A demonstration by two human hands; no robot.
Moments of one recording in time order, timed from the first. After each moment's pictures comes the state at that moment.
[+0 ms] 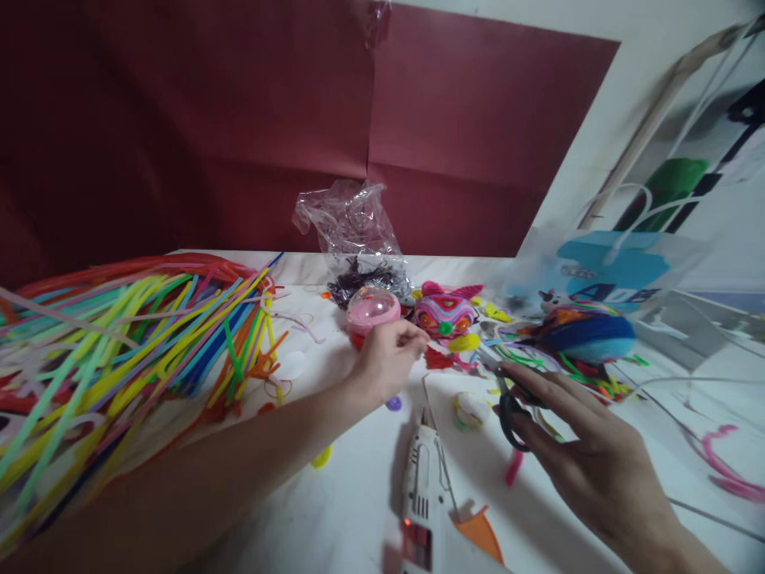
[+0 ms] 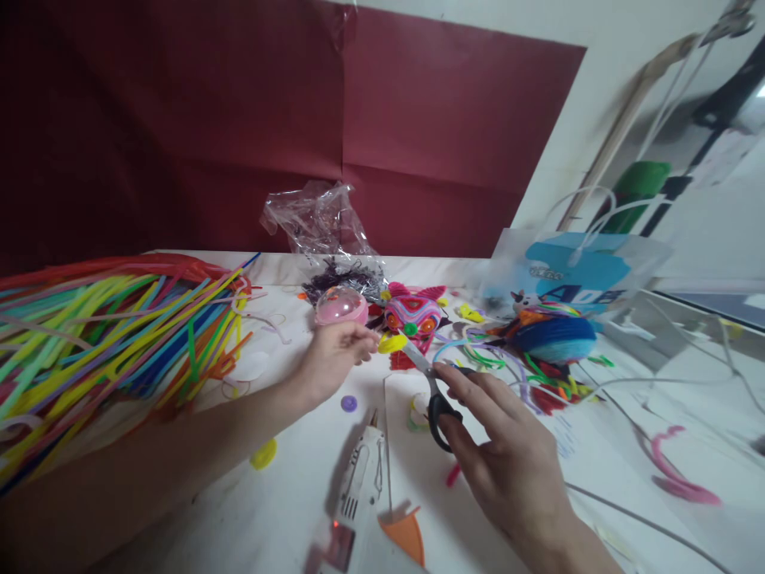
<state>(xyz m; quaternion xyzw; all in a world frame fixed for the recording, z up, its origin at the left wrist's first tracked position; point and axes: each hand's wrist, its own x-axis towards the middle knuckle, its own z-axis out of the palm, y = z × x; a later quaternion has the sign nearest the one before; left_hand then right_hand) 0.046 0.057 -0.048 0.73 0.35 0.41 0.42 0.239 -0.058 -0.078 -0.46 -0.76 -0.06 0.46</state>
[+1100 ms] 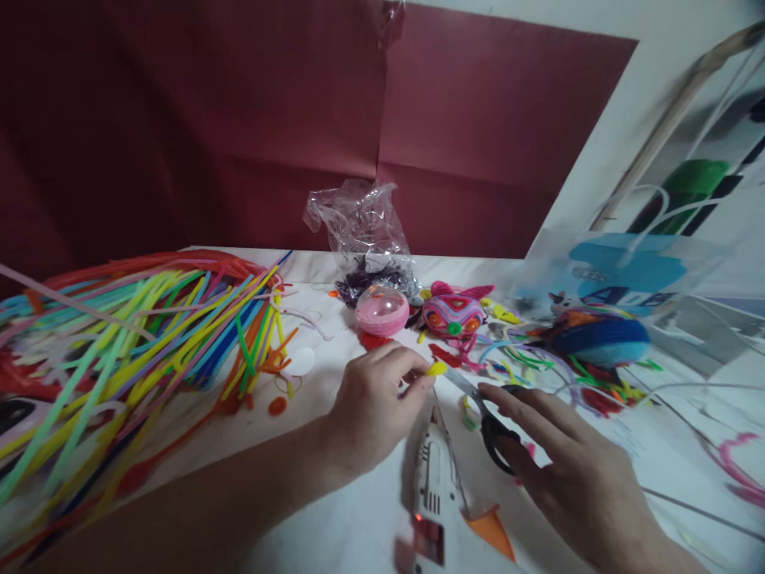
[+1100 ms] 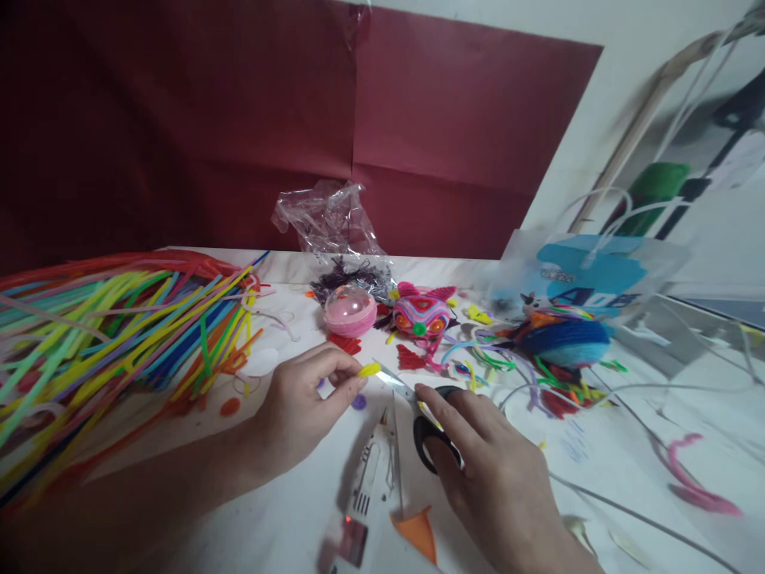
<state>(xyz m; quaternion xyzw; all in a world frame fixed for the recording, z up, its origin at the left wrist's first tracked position) 0.009 0.008 -0.045 0.80 0.27 0.53 0.10 0.213 -0.061 -0.077 -0.47 -0.79 -0.22 0.33</state>
